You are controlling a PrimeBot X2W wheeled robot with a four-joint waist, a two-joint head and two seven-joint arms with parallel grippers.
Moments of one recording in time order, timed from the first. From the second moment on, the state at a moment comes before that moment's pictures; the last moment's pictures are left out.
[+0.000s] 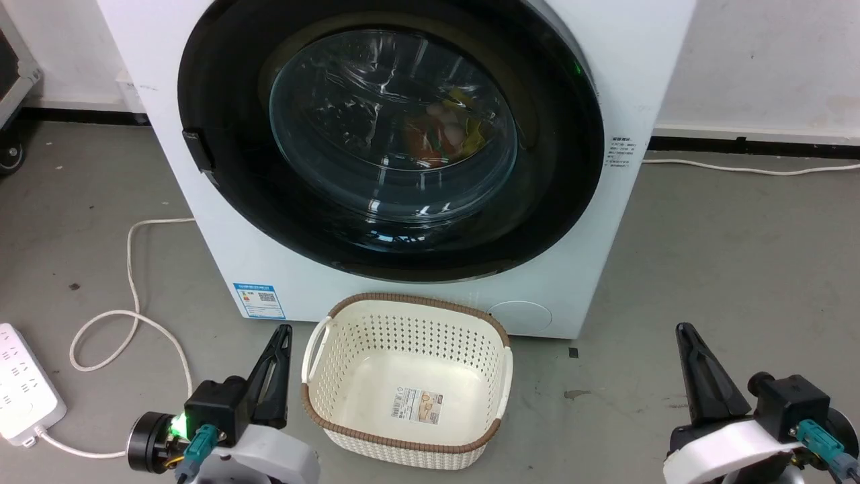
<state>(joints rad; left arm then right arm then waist) -0.05 0.07 -0.05 0.13 -0.05 -0.10 -0.19 -0.03 -0.06 -0.02 0.12 0.09 0.13 -0.19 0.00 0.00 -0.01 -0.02</state>
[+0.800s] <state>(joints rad) -0.04 0.07 -0.03 0.10 -0.04 -0.07 -0.14 -0.03 -0.06 -0.02 0.09 0.07 0.13 -0.14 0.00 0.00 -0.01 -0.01</state>
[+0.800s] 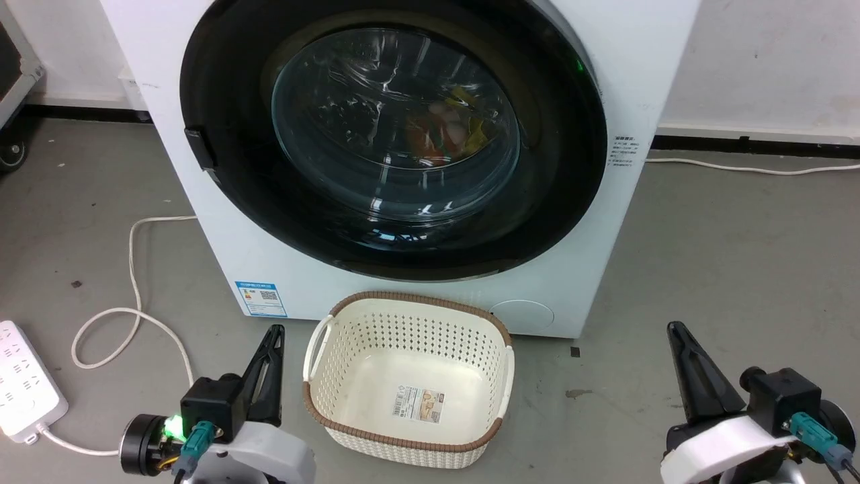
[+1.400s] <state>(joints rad) -0.03 0.07 -0.02 0.07 -0.03 -0.05 -0.10 -0.03 -0.06 -0.01 0.07 0.05 0.13 -0.10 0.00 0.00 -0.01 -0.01</state>
